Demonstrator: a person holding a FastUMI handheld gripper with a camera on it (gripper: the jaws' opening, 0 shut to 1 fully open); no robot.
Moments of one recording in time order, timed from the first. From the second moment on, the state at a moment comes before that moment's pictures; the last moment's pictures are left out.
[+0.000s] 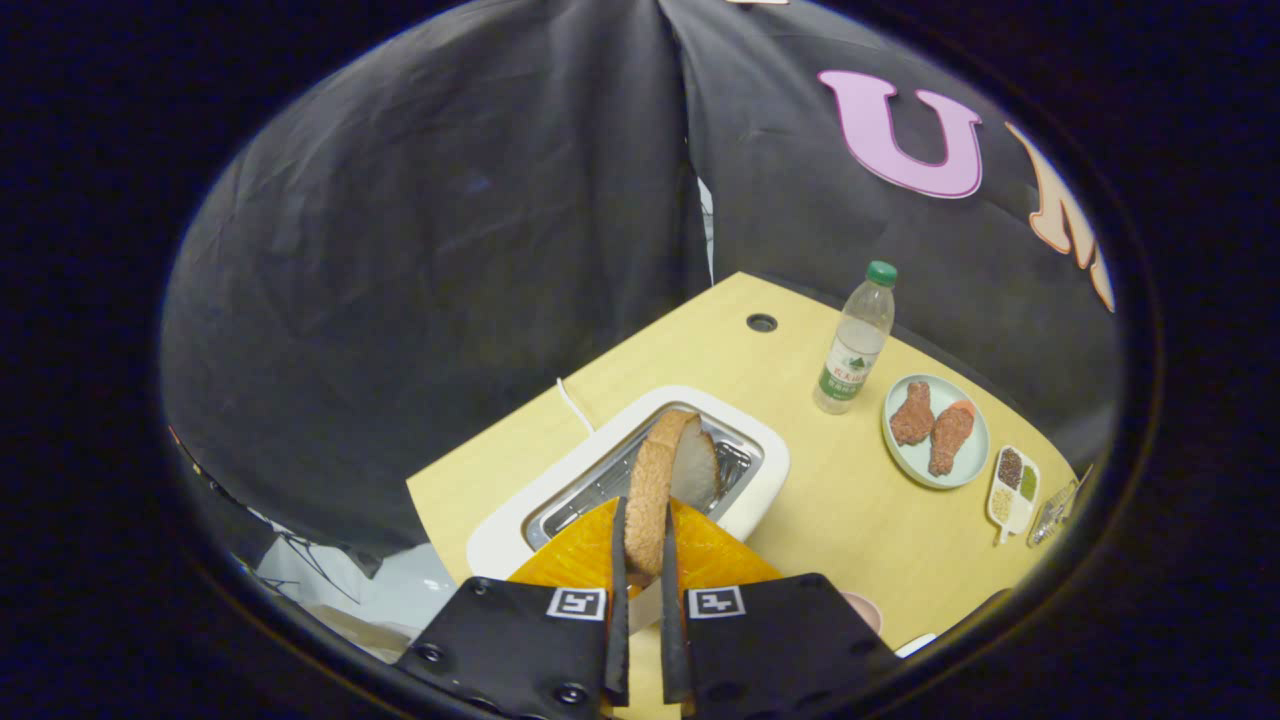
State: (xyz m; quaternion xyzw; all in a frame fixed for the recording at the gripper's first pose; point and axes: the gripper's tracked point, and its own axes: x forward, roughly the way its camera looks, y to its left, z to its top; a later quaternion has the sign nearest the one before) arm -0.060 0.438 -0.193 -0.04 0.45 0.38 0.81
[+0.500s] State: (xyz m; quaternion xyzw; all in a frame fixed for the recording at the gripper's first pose) arm -0.042 0.397 -0.145 0.09 0.43 0.36 0.83
